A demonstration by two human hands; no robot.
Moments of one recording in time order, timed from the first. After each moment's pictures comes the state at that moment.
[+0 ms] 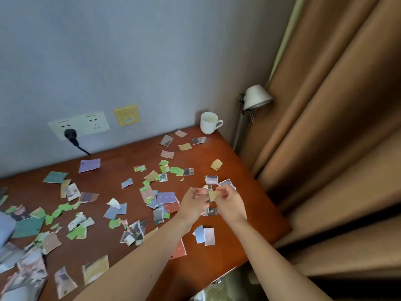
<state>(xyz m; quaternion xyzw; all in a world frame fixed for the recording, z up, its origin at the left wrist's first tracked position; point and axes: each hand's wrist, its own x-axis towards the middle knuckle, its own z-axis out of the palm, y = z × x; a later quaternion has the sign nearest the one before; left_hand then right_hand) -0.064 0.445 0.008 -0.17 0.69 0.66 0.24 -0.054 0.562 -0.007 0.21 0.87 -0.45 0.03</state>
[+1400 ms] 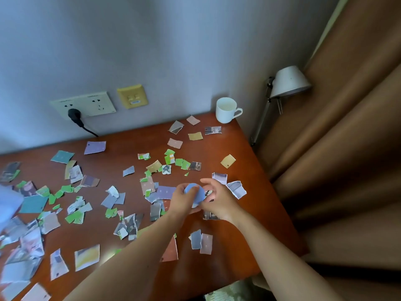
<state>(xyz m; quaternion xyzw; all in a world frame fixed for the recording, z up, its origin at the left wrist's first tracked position) -0.110 0.448 -0.052 -0.31 0.66 0.67 0.17 -0.122 0.579 -0.050 0.03 0.81 -0.53 0.27</state>
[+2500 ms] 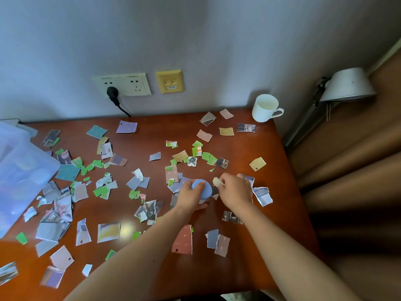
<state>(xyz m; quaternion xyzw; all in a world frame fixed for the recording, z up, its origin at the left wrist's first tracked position) -0.108 0.411 -0.055 -0.37 0.62 0.68 0.15 -0.161 0.538 -0.056 -0.05 0.97 -0.16 0.16</state>
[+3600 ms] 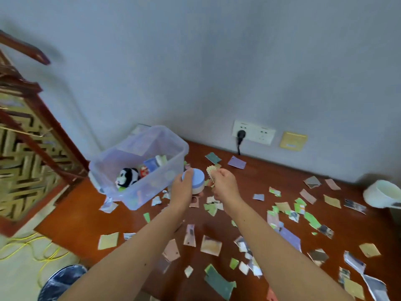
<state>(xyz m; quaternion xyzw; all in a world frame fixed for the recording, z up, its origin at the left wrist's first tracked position) 0.019 0.129 0.057 -0.46 0.56 0.66 -0.20 -0.061 0.206 0.063 -0.08 0.76 -0.58 0.29</state>
